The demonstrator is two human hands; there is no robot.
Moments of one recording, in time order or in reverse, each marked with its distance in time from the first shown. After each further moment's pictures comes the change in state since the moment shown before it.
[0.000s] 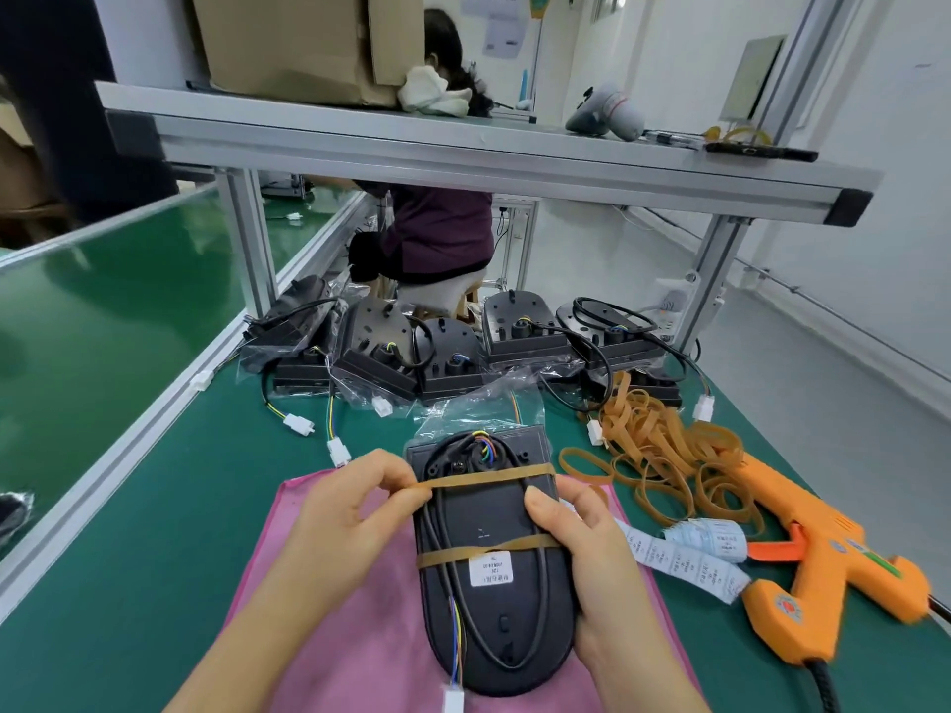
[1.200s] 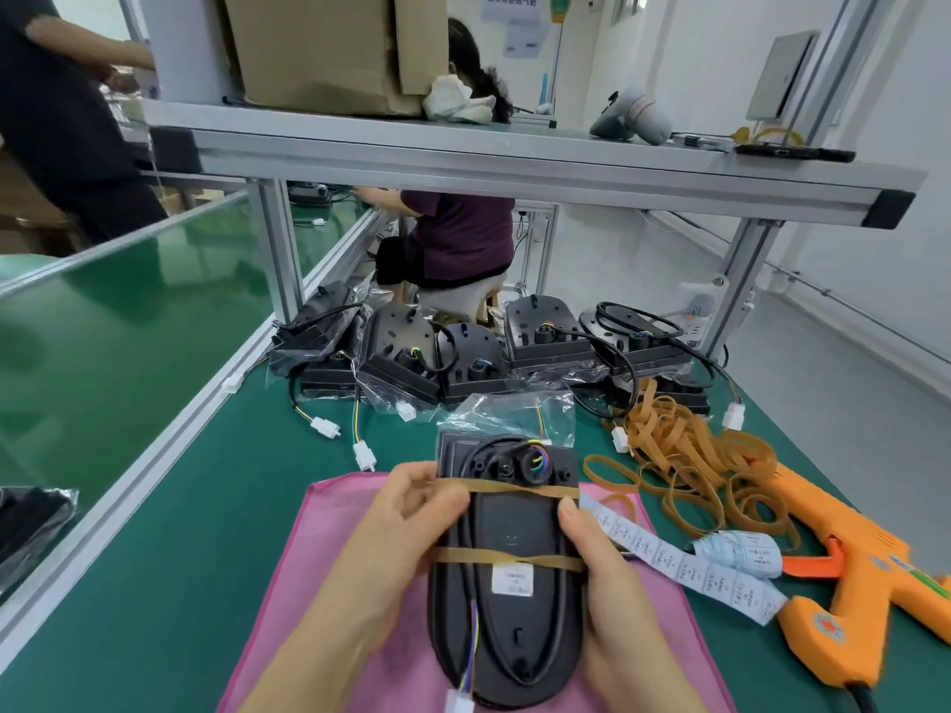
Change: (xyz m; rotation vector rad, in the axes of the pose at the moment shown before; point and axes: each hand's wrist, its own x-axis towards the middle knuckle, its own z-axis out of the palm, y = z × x) left_hand 0.005 0.013 0.023 -0.630 -0.079 -0.655; right_hand -0.001 0.021 0.004 0.152 -0.095 0.144
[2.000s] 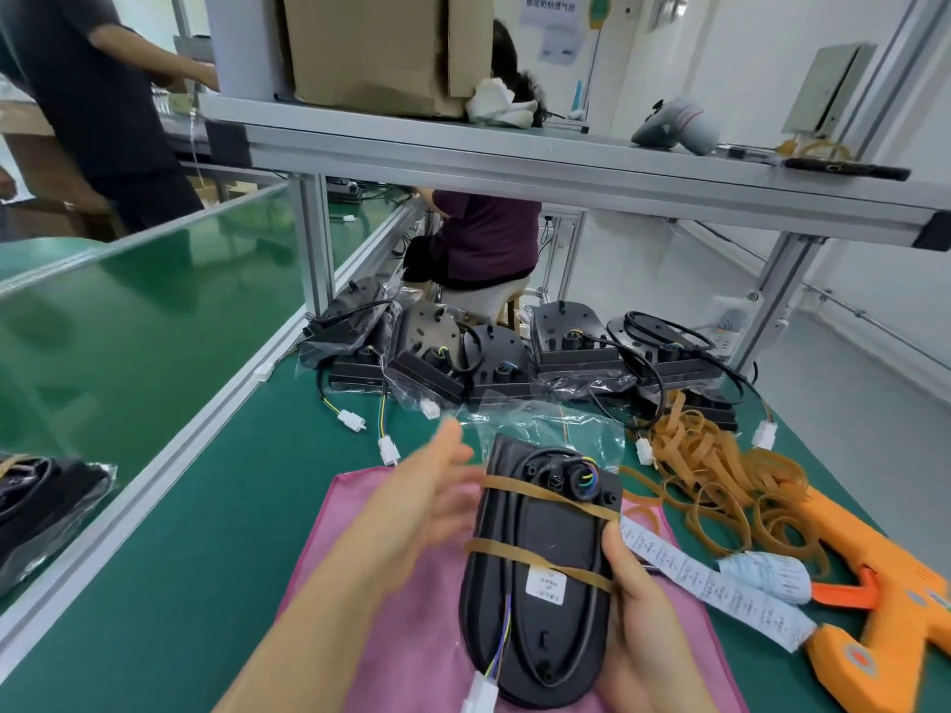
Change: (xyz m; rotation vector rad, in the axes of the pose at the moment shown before) left_hand 0.006 0.024 -0.011 -0.049 -0.015 -0.119; right_hand -0.003 0.001 -0.005 0.182 -0.005 0.092
